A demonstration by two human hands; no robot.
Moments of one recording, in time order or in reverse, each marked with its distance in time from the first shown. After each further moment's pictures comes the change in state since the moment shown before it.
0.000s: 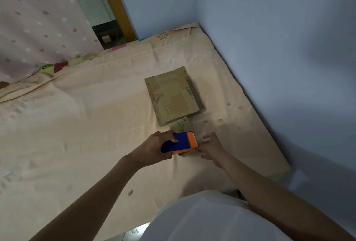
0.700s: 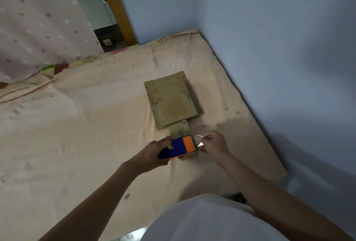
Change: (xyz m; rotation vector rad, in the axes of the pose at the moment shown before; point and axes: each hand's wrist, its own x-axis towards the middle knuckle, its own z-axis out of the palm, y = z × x) left_hand -0.002 -0.016 0.018 -0.003 -0.054 -0.017; right_hand -0.002 -0.018 -0.014 0.024 0.178 -0.172
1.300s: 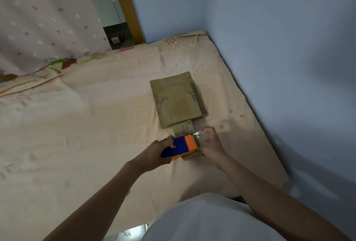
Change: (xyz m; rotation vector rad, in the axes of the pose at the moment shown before) left_hand -0.003 -0.004 0.008 -0.091 0.069 0.022; right_hand -0.008 -0.002 0.008 -0.256 -0.151 -0.052
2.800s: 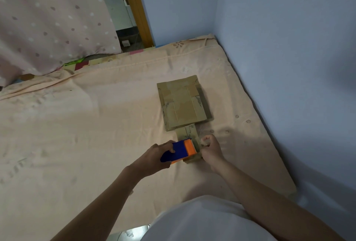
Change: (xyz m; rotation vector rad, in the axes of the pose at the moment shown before) left_hand -0.016 0.026 -0.009 0.097 0.009 -0.180; right_hand 0.016 0.004 0.020 0.112 0.023 0.014
